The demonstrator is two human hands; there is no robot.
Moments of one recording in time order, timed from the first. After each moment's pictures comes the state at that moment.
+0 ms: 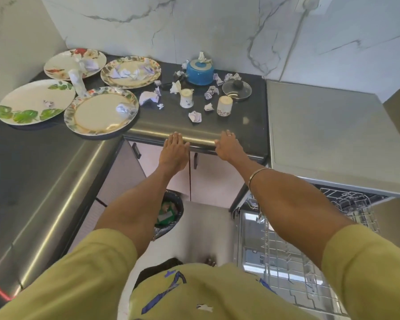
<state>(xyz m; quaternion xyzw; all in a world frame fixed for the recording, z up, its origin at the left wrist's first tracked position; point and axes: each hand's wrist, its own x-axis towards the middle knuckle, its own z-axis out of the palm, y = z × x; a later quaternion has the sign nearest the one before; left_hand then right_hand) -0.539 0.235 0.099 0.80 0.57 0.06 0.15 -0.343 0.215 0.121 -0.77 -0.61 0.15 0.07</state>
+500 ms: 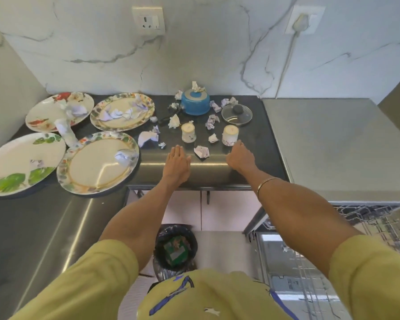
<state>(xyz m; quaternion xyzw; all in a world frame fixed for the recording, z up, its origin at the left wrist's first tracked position) -0.550 0.391 0.100 0.84 0.52 0.06 0.16 -0.340 0.324 0.135 -0.86 -0.46 0.17 0.13</state>
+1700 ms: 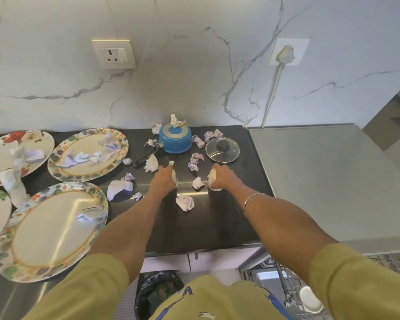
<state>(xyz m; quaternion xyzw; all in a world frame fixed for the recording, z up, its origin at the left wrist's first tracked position) -0.463 0.561 0.096 0.80 0.55 0.00 0.25 -0.261 0.463 0.119 -0.82 -0.50 0.27 0.05</state>
